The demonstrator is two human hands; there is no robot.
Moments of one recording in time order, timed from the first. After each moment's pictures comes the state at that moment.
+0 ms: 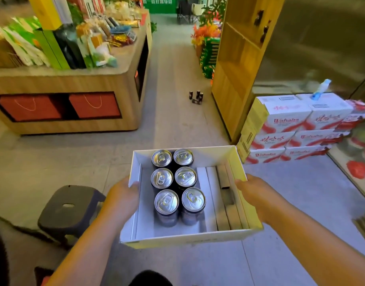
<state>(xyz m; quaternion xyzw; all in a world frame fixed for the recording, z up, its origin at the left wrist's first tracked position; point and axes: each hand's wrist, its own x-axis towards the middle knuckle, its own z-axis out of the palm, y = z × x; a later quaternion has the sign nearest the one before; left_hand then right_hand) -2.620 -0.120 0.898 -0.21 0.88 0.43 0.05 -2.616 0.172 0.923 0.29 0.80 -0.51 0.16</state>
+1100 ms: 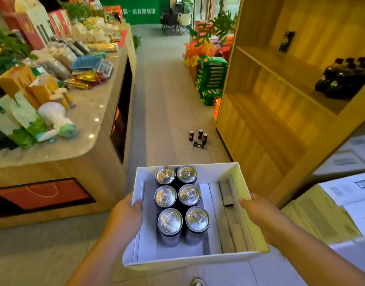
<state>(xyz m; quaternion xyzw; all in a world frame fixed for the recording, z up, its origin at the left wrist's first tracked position) -3.504 -0.142 0.876 -0.17 0.88 0.44 0.09 -3.478 0.151 0.892 0.32 0.78 -0.51 0.16</state>
